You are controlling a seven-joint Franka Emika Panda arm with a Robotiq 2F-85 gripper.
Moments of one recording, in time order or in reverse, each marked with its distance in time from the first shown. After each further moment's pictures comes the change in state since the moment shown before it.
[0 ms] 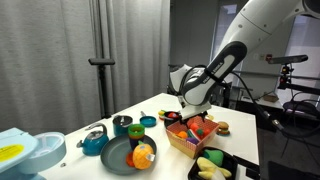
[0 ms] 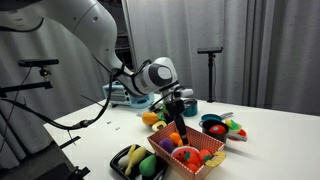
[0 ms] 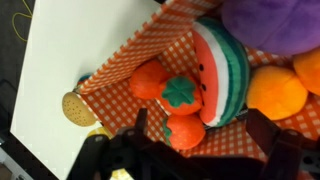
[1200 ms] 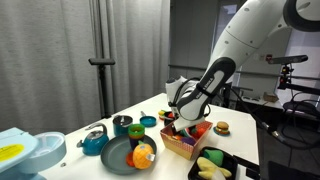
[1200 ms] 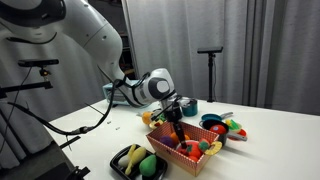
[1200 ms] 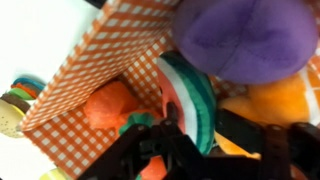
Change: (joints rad) arm 0.092 0.117 -0.053 0.012 0.071 0.186 -0.040
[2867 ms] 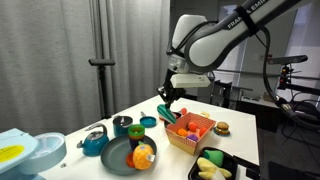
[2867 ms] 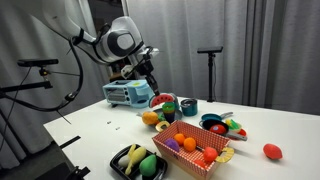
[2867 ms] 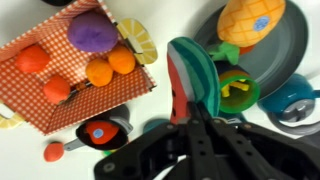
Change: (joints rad) arm 0.004 -0.527 0.191 -0.214 0.224 0.055 -0.258
